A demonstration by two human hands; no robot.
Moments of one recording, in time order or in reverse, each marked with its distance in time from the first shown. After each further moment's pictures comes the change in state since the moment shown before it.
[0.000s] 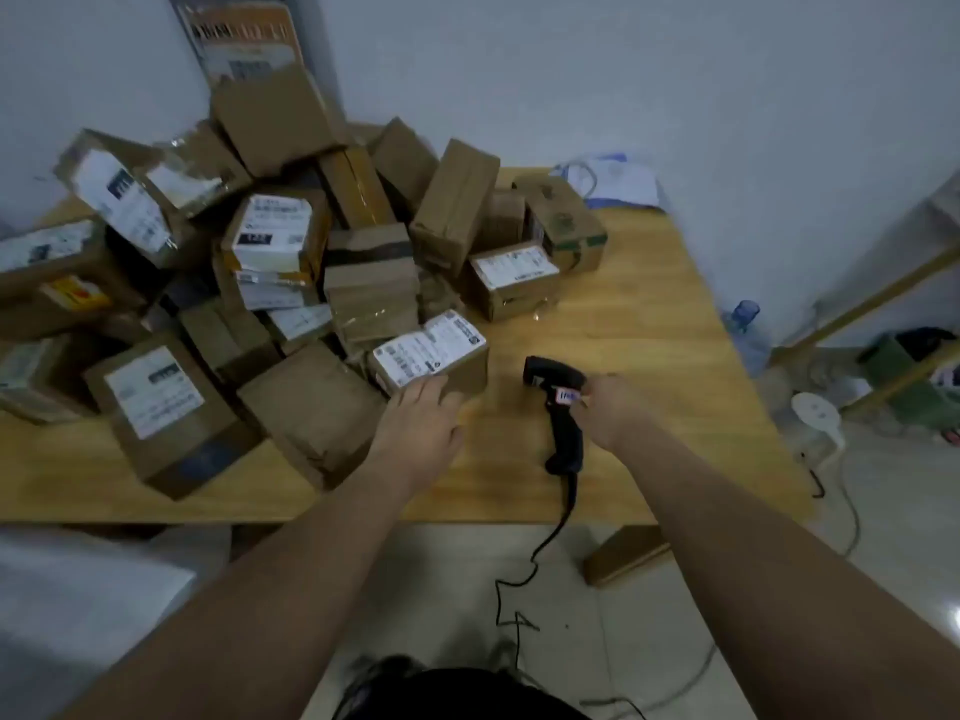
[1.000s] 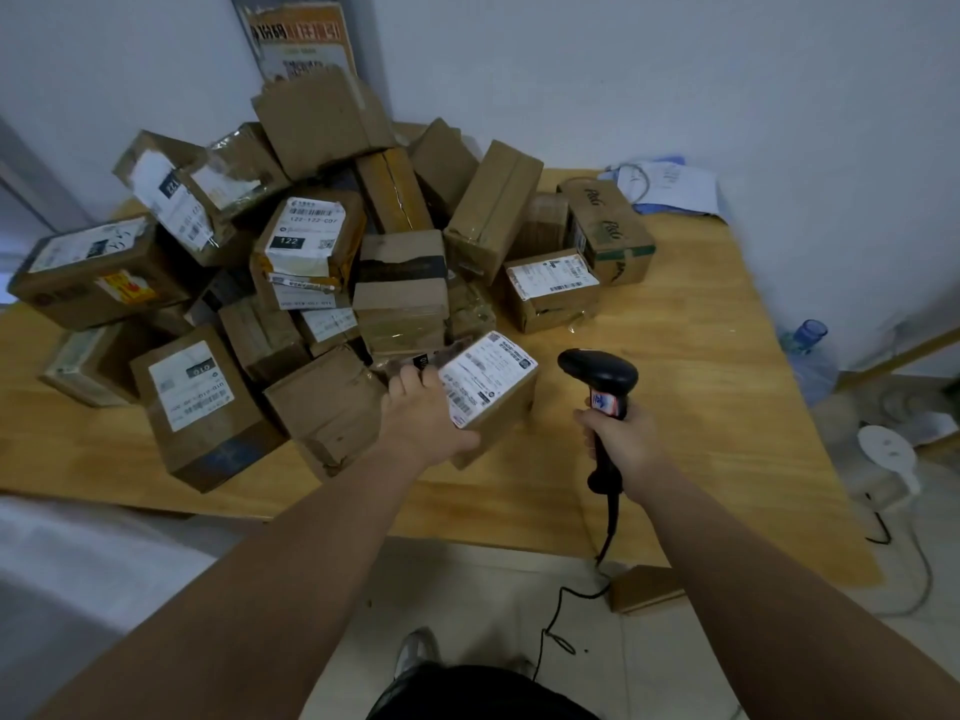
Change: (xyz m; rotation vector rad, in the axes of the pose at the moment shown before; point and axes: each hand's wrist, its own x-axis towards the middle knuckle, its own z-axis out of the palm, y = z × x) left_hand 0.041 -0.019 -0.001 -0.161 -0.046 -0.395; right_hand 0.012 -0.005 0.023 1.218 -0.023 0.176
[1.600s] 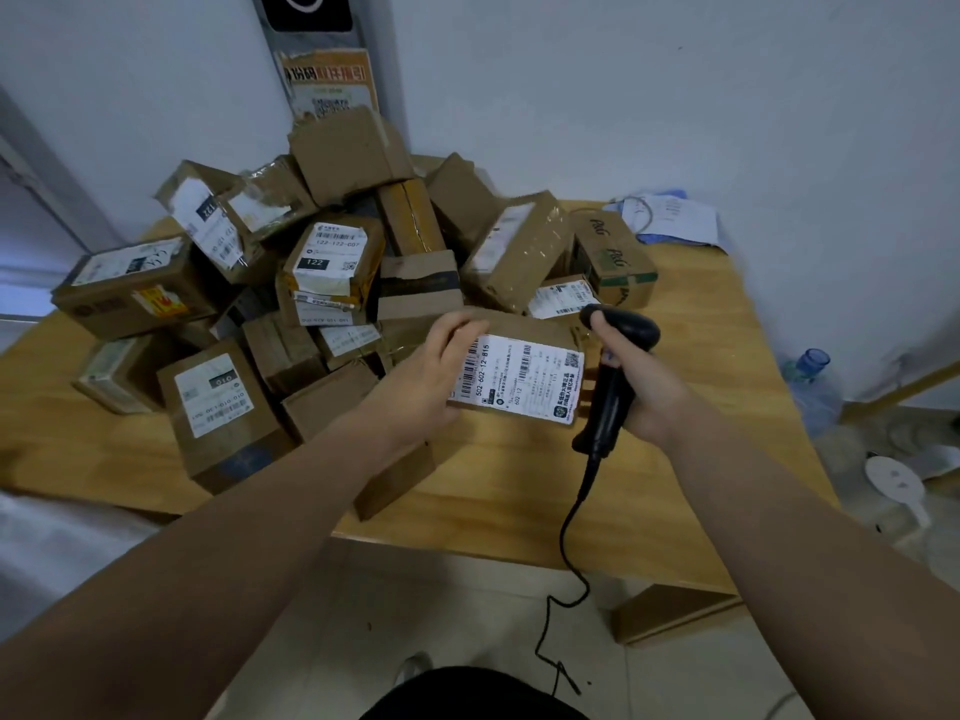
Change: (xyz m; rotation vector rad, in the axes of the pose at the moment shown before) left_hand -0.015 -0.008 -0.062 -0.115 0.274 0.554; right_hand -0.023 -0.099 0.000 0.328 -0.236 0.097
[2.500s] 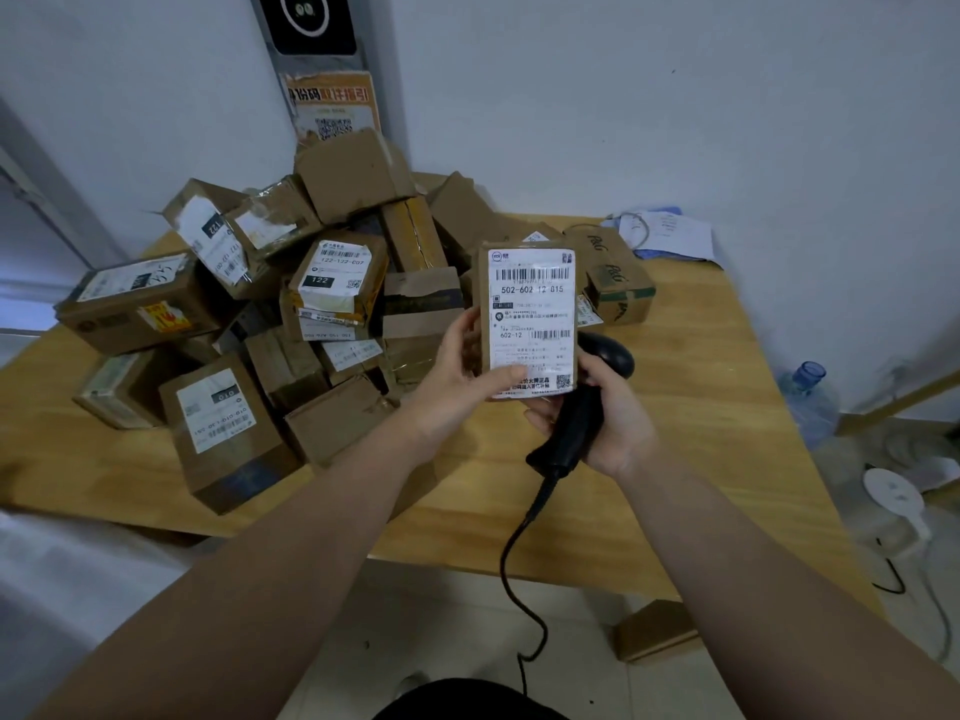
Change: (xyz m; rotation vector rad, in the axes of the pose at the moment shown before) left_hand 0.009 0.040 -0.013 -1.152 0.027 -0.359; right_hand -0.018 0.023 0.030 0.224 -0.191 0.032
